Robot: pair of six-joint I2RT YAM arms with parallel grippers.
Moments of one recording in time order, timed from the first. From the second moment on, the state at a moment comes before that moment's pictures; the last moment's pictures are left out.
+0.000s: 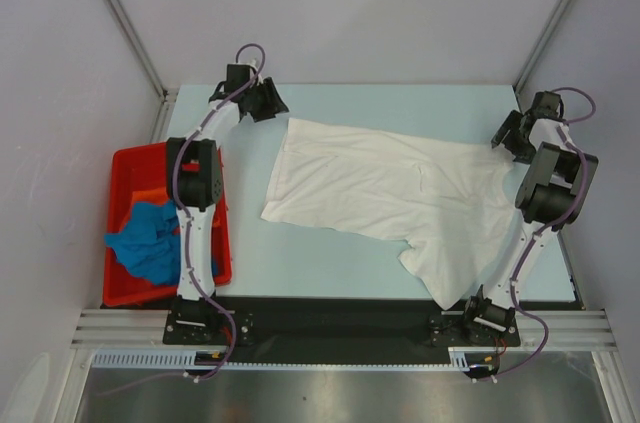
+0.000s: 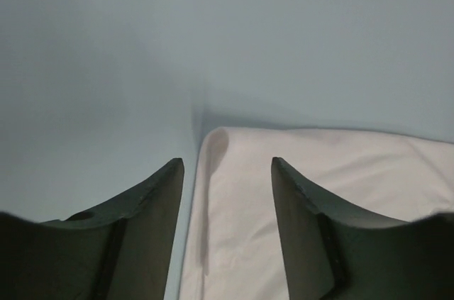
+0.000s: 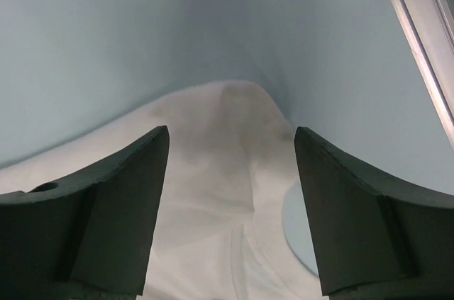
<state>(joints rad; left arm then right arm) -0.11 2.39 2.05 -0.37 0.34 -0.43 -0.38 2.17 1.68 -0.47 -0.03 0.27</state>
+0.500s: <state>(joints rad) -0.13 2.47 2.05 -0.32 0.35 -0.40 -0.41 2.25 1.78 -0.49 -0.17 0.17</state>
